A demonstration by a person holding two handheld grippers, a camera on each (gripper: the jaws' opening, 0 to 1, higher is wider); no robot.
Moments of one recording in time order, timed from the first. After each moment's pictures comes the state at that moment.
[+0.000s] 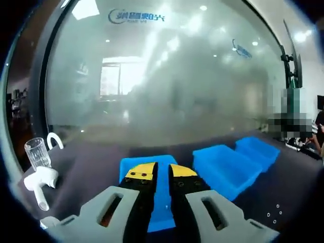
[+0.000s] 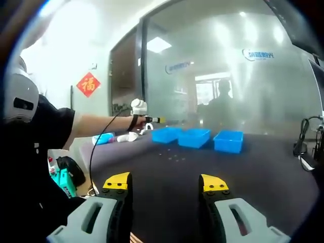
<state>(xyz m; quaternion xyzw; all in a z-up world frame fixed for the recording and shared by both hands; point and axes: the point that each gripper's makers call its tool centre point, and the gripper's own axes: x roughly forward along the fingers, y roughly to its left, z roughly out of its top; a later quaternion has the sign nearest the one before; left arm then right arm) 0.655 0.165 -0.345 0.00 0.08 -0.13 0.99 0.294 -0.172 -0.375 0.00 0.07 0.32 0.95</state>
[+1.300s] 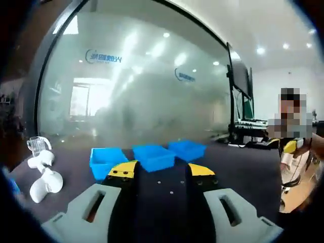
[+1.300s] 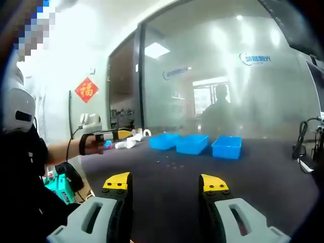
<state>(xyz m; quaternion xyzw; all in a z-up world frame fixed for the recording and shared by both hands) 0.400 0.113 -0.336 -0.01 -0.02 -0.27 0.96 0.301 -0.175 -0.362 0.01 0.05 0.30 0.95</state>
